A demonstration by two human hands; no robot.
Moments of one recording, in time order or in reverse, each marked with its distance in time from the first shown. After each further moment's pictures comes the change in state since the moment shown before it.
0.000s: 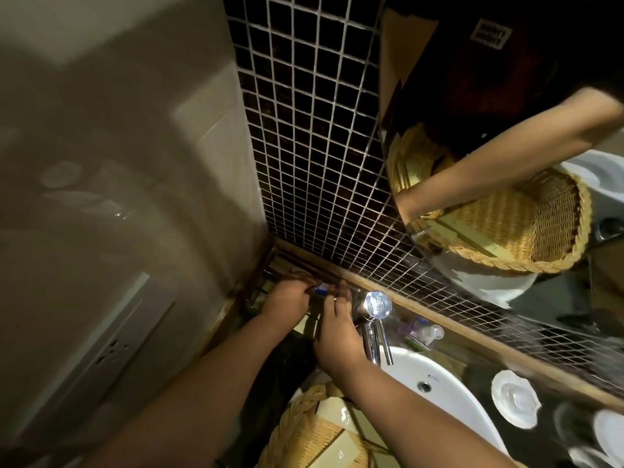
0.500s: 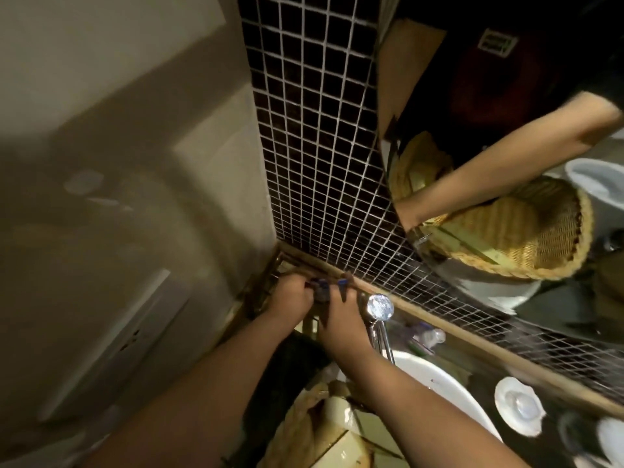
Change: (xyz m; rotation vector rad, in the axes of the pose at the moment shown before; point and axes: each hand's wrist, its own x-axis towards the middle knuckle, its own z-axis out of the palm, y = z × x) left_hand -0.011 0.010 -0.014 -0.196 0.168 -0.059; right_hand 0.003 0.010 -0.029 0.875 0.201 0.226
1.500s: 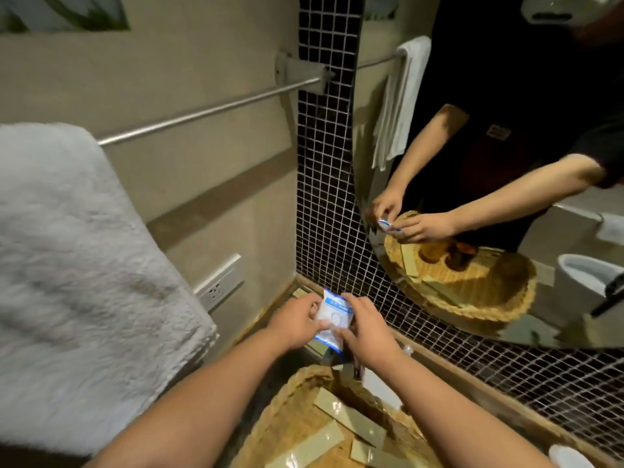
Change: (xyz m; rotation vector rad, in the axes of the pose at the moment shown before) left_hand -0.167 0.059 -0.074 0.113 0.037 0.240; right_hand -0.122 -0.011 -0.129 0.015 0.030 -0.345
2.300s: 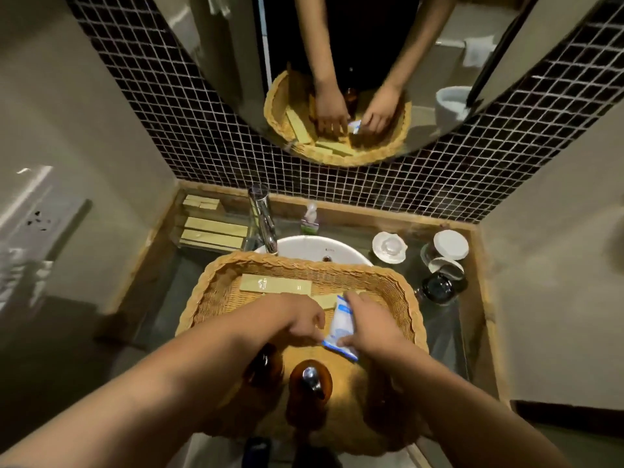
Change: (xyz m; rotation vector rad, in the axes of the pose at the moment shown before) left_hand -0.080 0.052 0.217 0.676 -1.083 0.372; right_hand -0.245 0.127 0.062 -0.111 -0.208 0.563
